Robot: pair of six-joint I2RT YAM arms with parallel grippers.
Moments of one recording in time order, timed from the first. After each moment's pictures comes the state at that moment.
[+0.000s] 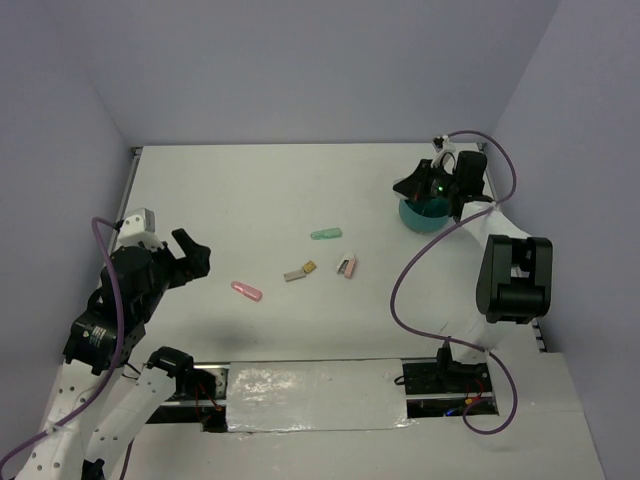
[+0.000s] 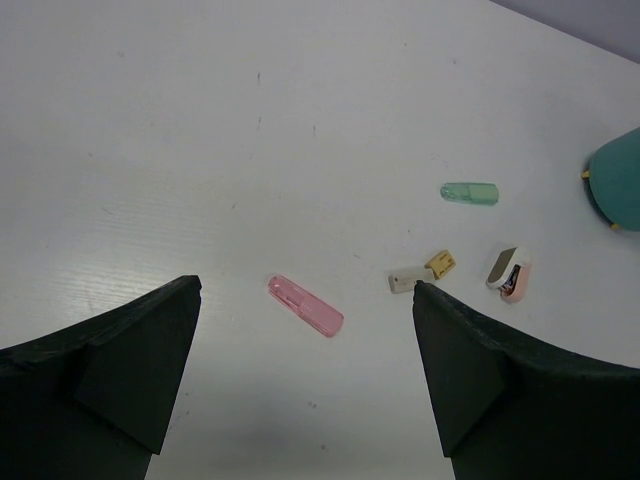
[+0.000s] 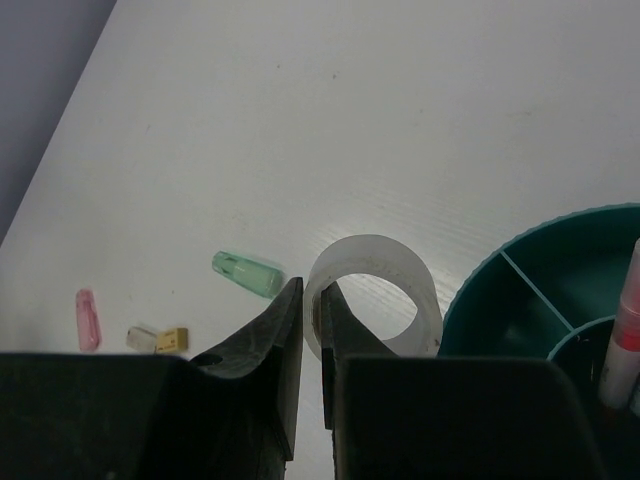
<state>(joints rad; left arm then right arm) -0.30 0.52 0.89 -0.78 -0.24 -0.49 -0.10 1.67 1.07 0.15 -0.78 0.22</state>
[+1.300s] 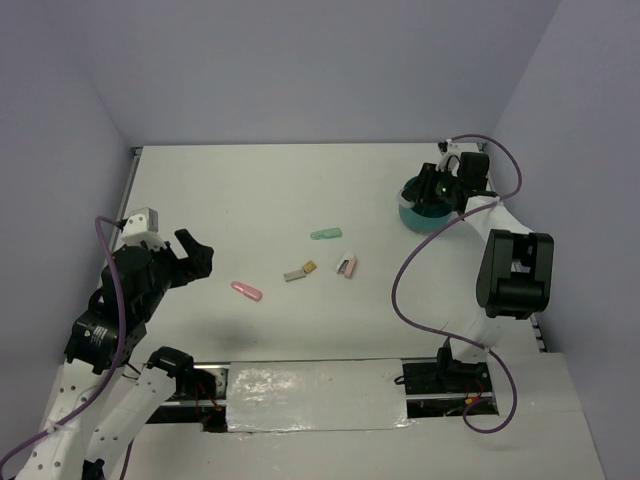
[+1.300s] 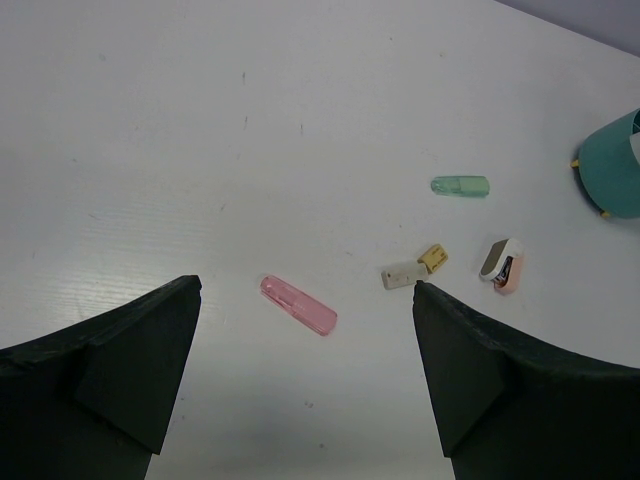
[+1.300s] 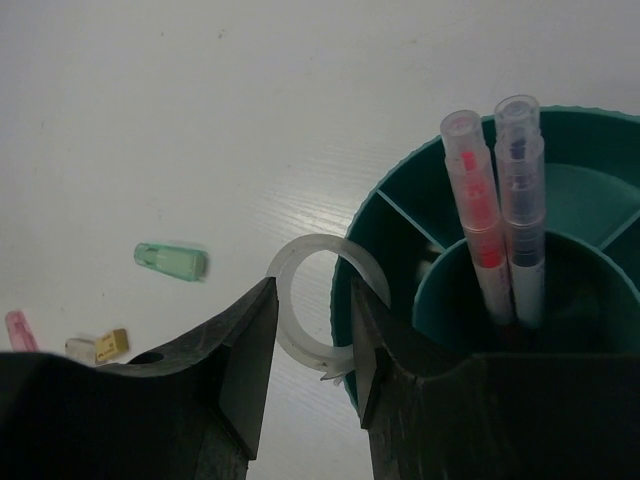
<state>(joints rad) -0.30 0.52 0.88 -0.75 -0.21 -0.47 -0.13 1.71 1.13 -0.05 -0.62 0.14</state>
